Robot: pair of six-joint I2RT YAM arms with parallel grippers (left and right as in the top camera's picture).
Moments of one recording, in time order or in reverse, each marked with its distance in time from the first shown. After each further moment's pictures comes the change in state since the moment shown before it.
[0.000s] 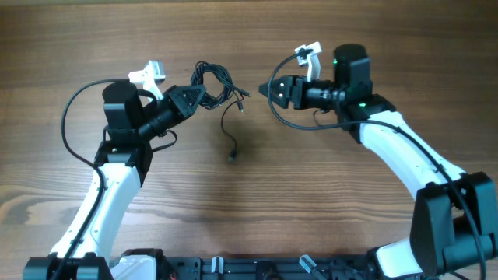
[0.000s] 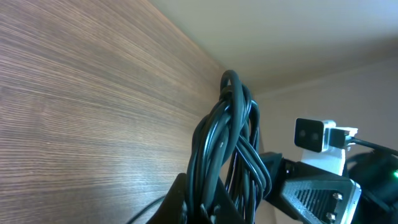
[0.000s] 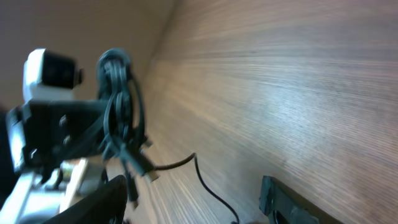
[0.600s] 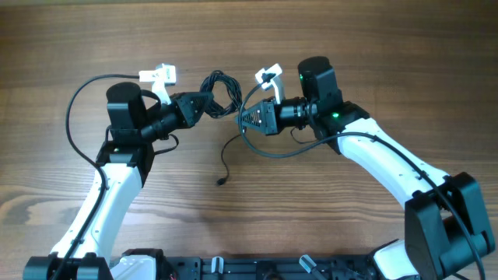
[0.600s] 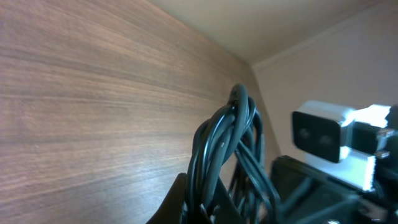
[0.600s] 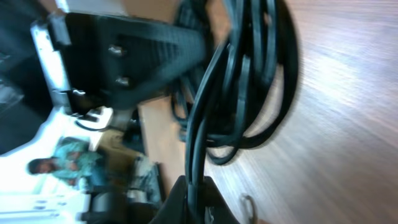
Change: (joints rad) left arm -0.010 0.000 0.000 -0.037 0.069 0.195; right arm 0.183 0.000 0.002 -0.048 -0.112 -0.039
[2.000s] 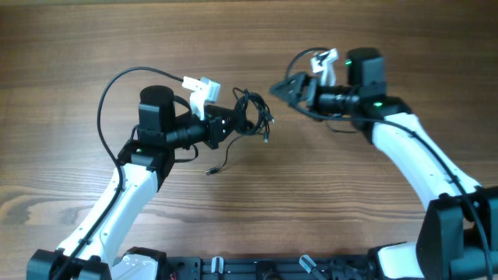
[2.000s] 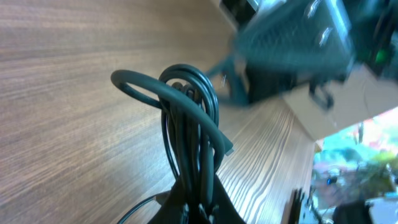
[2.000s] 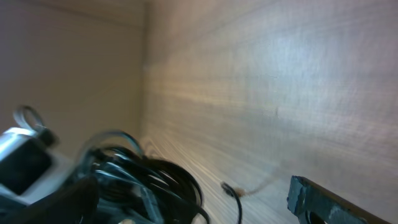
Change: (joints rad) left arm -0.187 0.002 0.002 -0.059 0.100 0.299; right arm -0.260 -0.062 -0.001 -0.152 0.111 0.243
